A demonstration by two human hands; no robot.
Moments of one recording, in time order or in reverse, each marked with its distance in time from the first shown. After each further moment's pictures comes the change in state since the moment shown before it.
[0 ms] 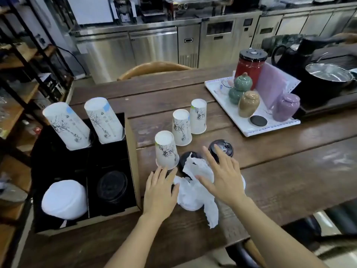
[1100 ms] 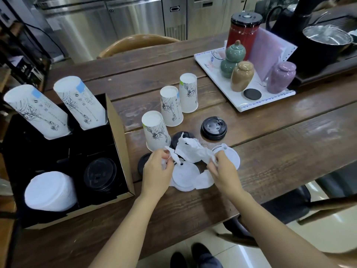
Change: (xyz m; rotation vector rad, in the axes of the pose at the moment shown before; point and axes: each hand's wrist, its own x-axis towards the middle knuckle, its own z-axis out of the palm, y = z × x) left_hand 0.010 0.024 -0.012 -0.608 0.224 -0.095; right_hand -0.033 0.007 0.014 0.649 -0.229 0.546
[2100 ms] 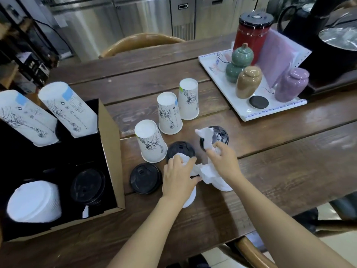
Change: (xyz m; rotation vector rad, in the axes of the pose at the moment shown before) left_hand 0.026 0.015 0.075 0.645 -0.310 0.115; right_hand 0.071 -0.018 -0.025 0.085 -0.016 0.060
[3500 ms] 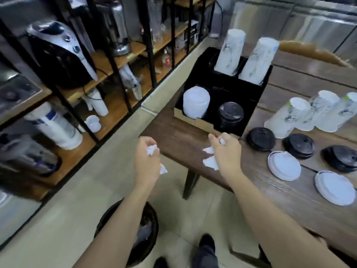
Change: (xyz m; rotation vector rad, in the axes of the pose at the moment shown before) left_hand -0.345 -0.145 -0.061 -0.958 0.977 -0.940; right_hand -0.237 -0.094 0.180 0.069 -0.478 -0.285
